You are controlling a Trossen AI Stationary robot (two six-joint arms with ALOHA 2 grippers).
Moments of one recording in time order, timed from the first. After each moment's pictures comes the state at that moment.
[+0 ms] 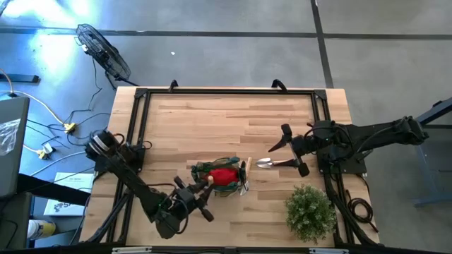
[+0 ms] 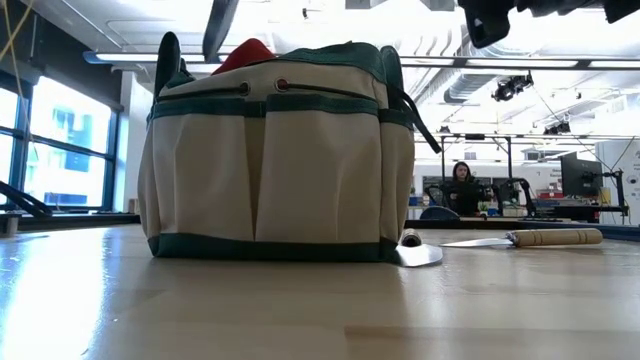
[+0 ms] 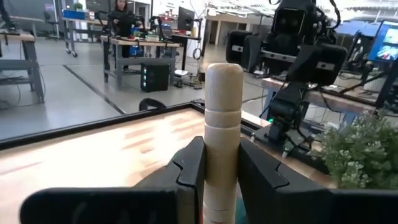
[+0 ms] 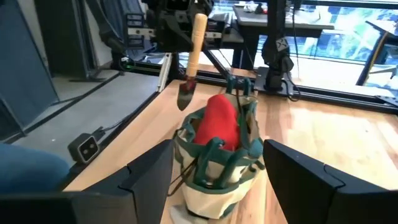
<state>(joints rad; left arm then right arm) -0.80 1.78 1.13 0.53 -1.57 -0.34 0.09 0.77 0.58 -0.01 -0.23 -0.06</state>
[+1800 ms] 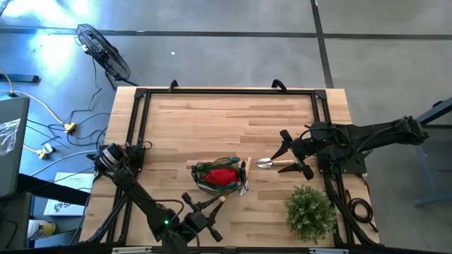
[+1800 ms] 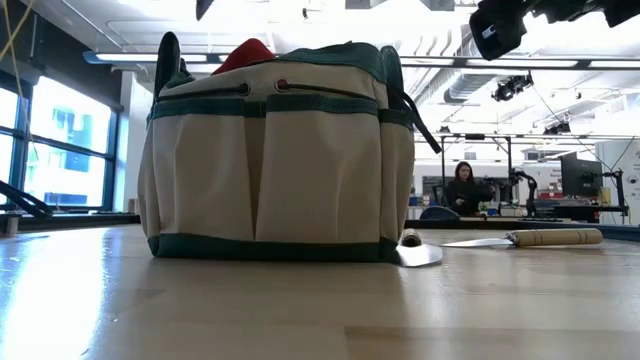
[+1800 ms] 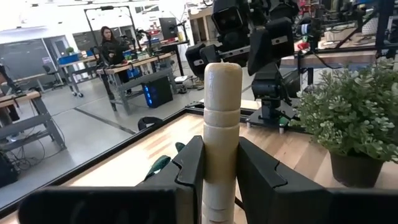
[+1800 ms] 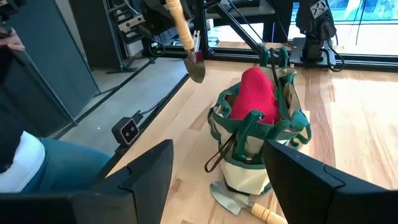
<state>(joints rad) -0.83 1.96 1.43 0.44 -1.57 0.00 0.09 0.77 0.58 -0.10 -0.34 0.03</state>
